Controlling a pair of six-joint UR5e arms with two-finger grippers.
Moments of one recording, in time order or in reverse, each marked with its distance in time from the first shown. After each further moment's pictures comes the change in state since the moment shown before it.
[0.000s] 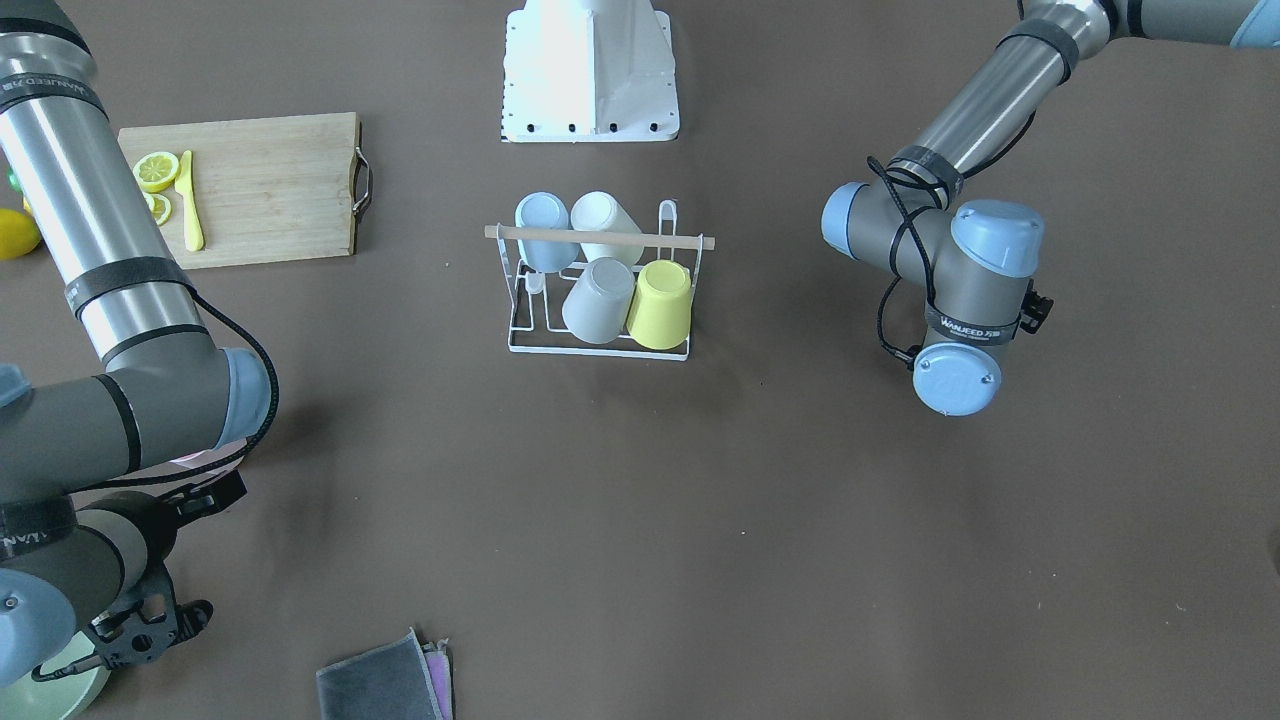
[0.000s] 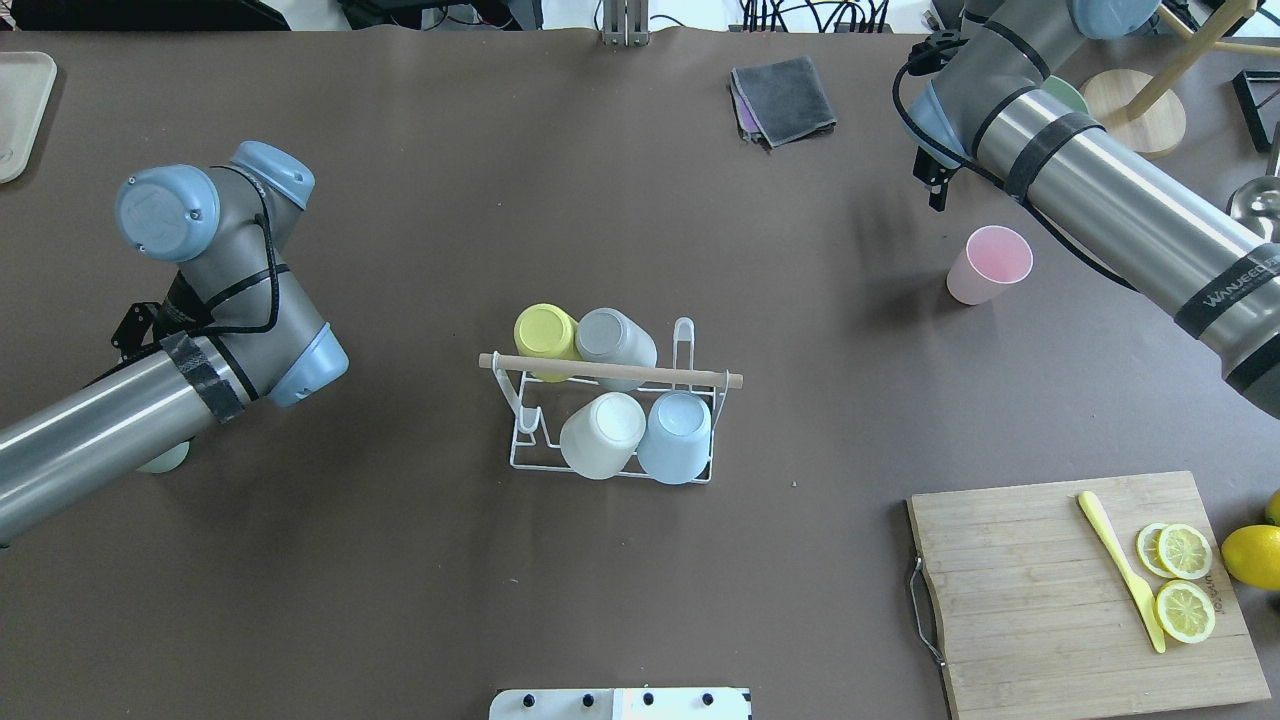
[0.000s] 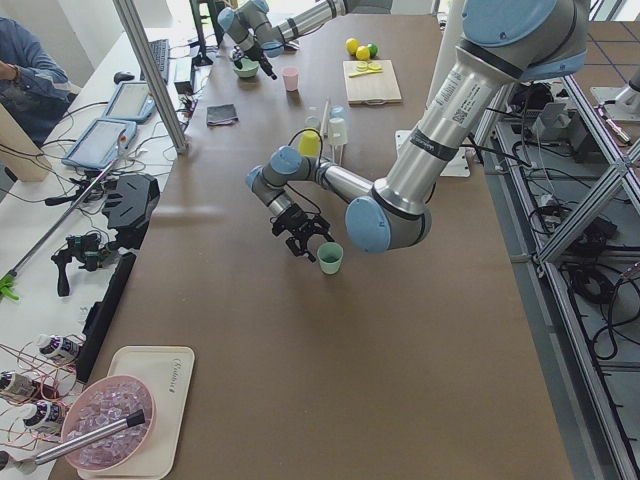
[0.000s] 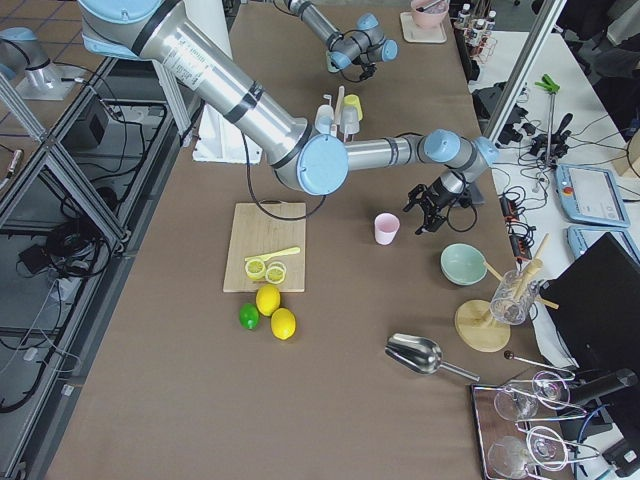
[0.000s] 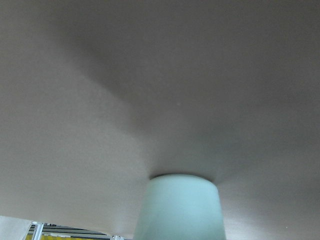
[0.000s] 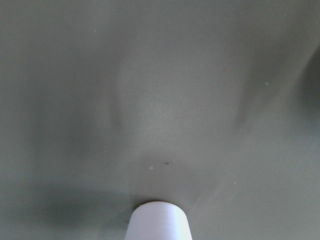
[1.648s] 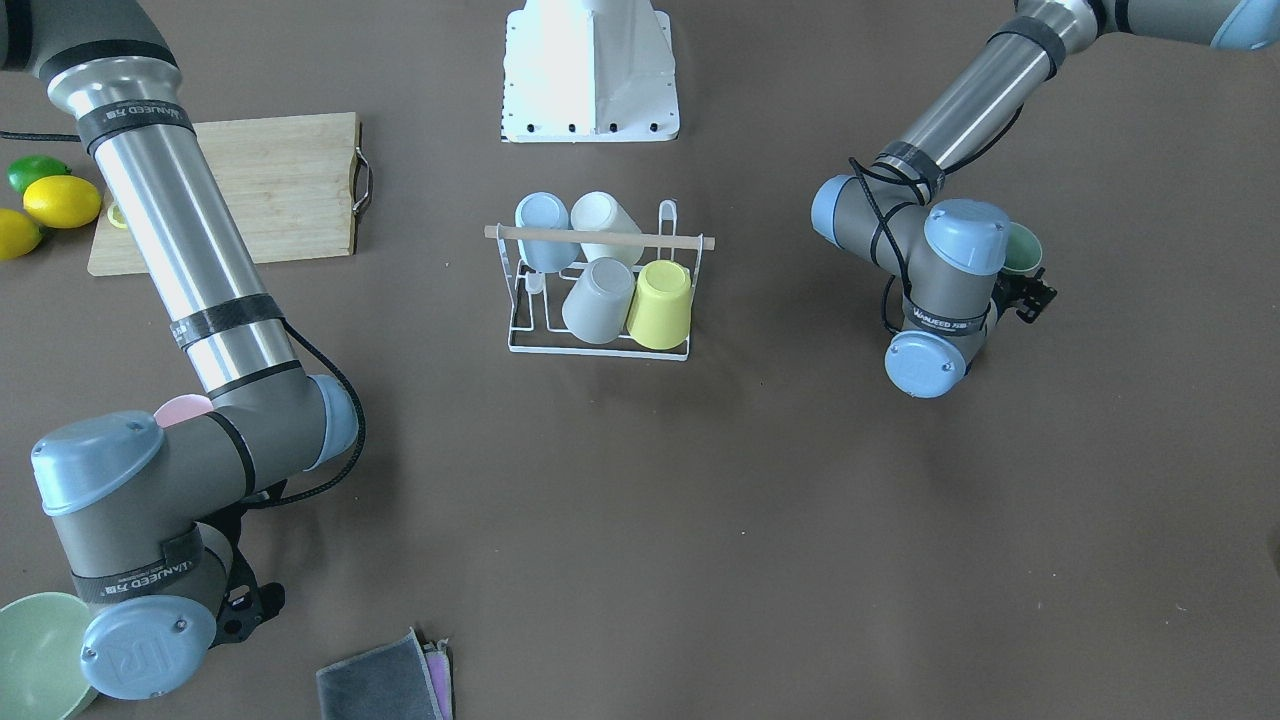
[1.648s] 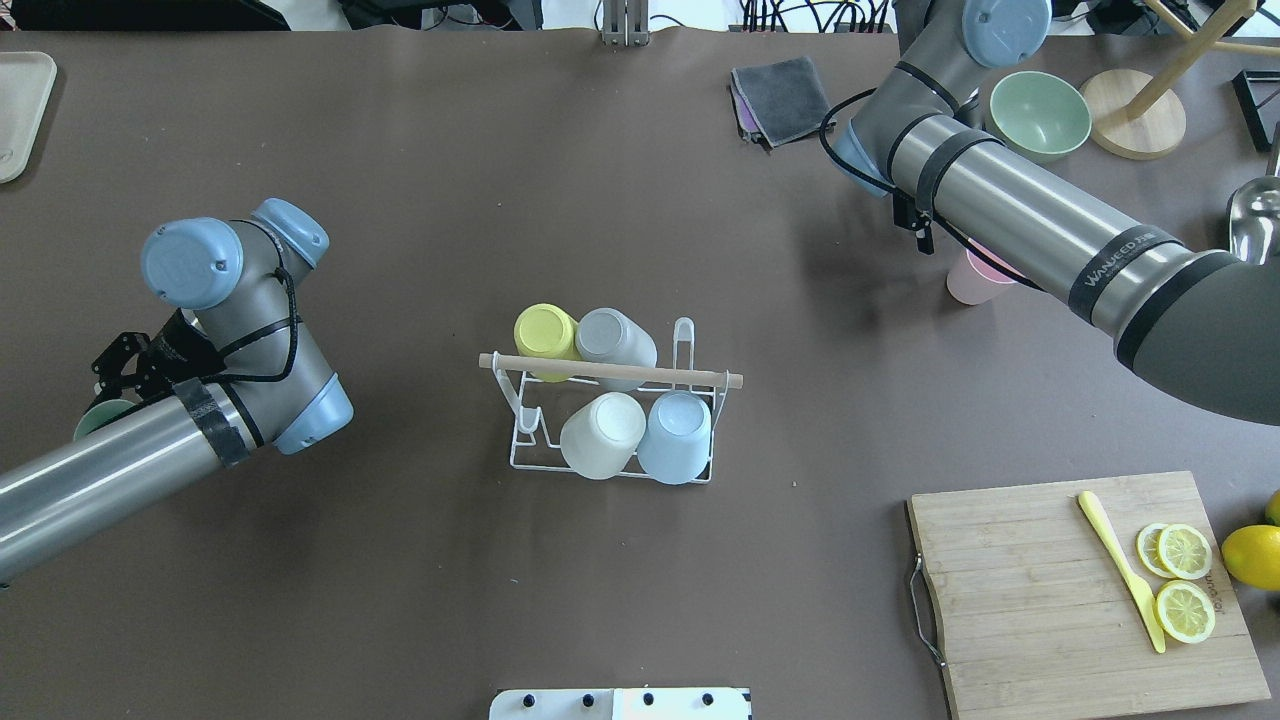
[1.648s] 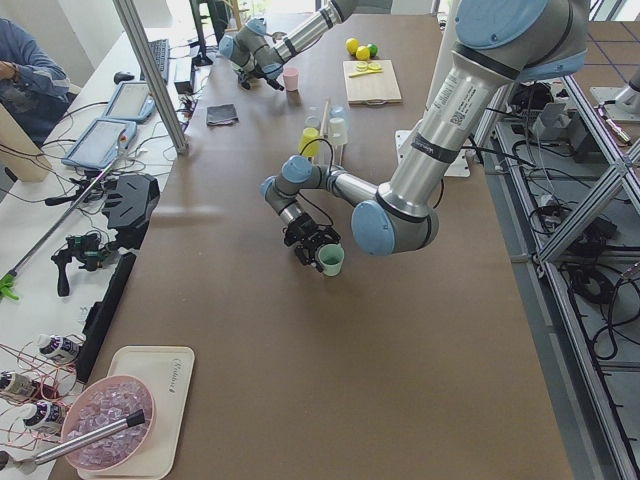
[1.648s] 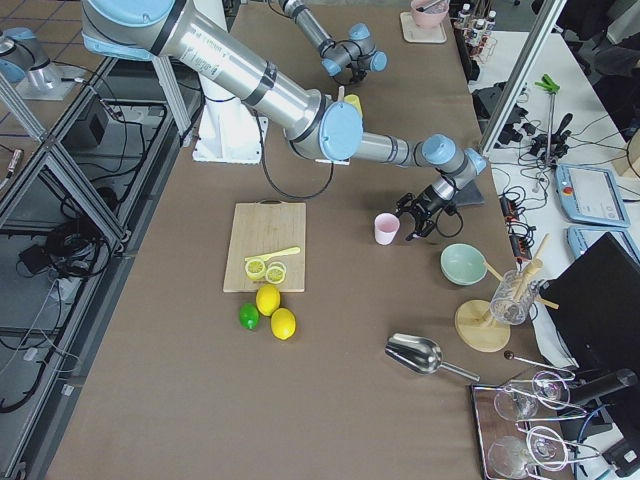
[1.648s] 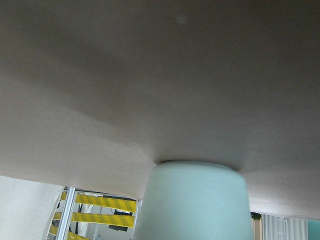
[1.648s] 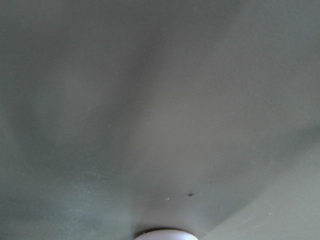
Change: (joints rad) left arm 0.061 0.031 0.011 0.009 0.113 0.000; right arm -0.082 0.188 -0.404 0.083 -0.100 -0.072
